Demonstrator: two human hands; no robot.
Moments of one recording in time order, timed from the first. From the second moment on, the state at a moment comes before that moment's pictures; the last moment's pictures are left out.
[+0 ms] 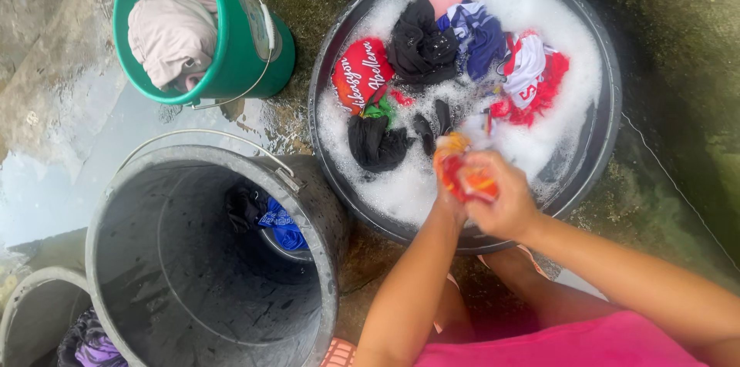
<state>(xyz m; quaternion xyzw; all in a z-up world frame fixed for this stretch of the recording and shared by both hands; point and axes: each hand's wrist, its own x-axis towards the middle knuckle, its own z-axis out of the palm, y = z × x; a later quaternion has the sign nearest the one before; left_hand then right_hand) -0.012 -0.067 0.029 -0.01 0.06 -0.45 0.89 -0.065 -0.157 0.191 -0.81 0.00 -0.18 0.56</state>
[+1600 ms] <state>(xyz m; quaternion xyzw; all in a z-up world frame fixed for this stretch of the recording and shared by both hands) -0.017 -0.023 -0.034 0.69 0.09 -0.48 0.53 -0.015 -0.253 0.062 -0.93 -0.12 0.28 0.20</state>
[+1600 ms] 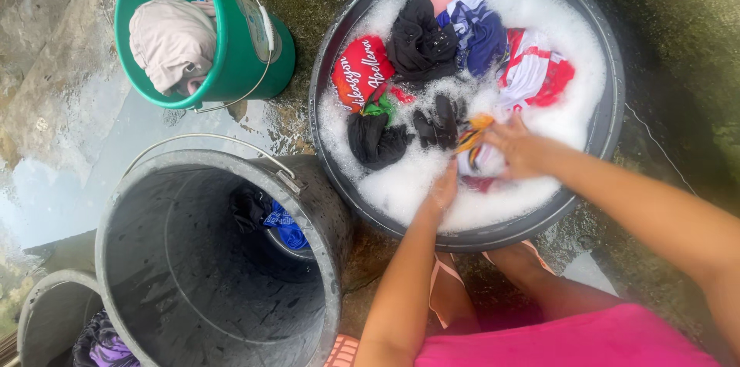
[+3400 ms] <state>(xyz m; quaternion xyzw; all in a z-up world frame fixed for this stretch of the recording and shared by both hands) 0.017 0.263 0.387 0.91 -0.21 0.10 0.34 0.057 0.083 0.427 -0.87 -0.31 -0.01 0.38</state>
